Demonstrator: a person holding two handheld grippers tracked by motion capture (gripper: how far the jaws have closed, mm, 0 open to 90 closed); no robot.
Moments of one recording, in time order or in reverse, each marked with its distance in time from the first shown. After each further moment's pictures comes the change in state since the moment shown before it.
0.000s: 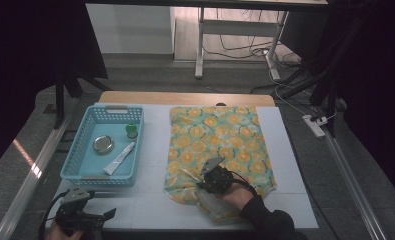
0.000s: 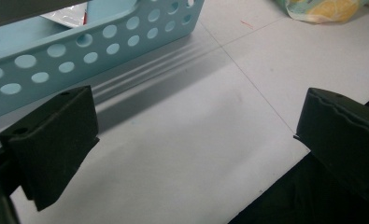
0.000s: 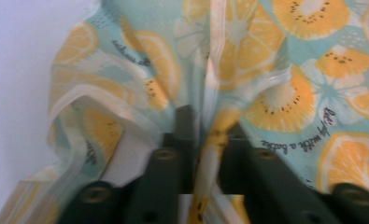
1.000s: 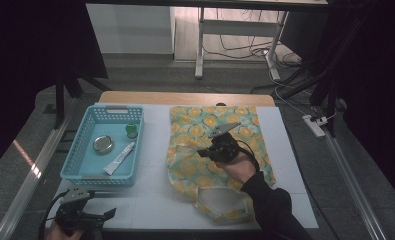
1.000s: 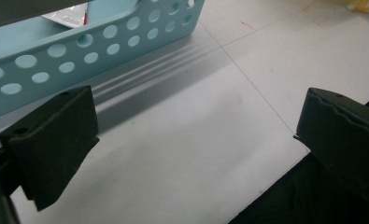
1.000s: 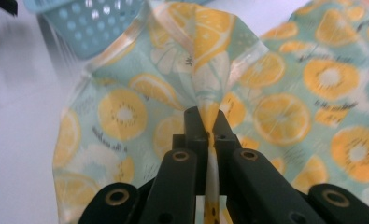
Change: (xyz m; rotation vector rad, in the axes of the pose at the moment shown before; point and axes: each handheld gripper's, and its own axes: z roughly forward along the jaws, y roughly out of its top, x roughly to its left) left arm 0.000 0.000 0.000 -0.003 -0.002 -0.003; right arm -0.055 0.057 -0.055 -0.204 0.008 0.145
